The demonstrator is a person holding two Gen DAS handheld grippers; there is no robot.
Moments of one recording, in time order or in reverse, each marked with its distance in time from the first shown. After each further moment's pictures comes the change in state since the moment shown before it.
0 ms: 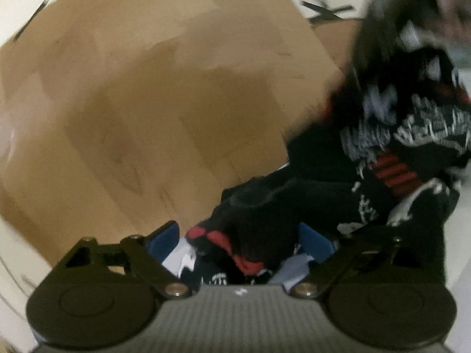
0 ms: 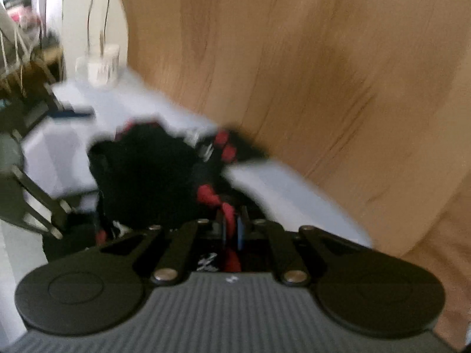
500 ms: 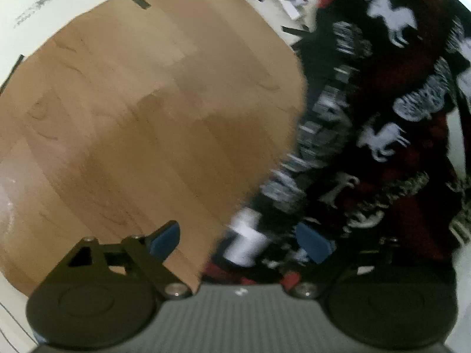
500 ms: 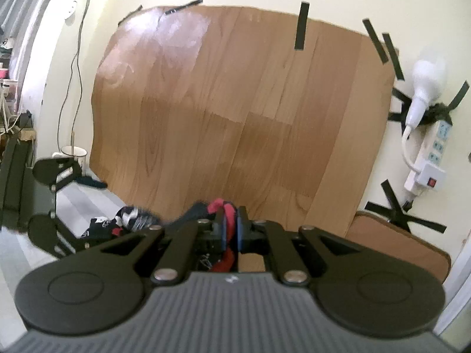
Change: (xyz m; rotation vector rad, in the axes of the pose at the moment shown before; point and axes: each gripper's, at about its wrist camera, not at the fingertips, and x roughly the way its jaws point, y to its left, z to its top) left arm 0.000 0.017 0.039 0.103 -0.102 -0.015; right arm -0.146 0.027 -0.030 -0.005 -0.406 -0.256
